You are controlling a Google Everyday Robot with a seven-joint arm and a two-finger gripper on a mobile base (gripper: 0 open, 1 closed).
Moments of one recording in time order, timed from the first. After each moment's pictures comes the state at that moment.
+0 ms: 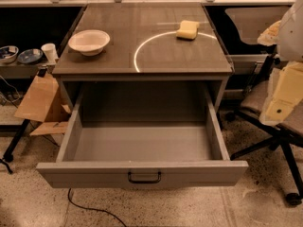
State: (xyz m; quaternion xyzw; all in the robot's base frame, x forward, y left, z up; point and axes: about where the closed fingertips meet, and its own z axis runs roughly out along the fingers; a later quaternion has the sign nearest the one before) arm 0.438 -0.216 0.977 -0.60 0.78 -0.04 0.16
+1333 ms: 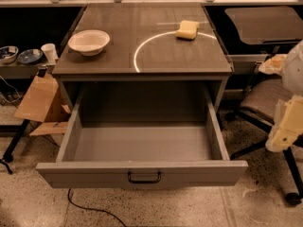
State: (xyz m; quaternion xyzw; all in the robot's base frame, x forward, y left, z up) arm 0.424 -0.236 0.922 -0.61 0.77 0.01 0.17
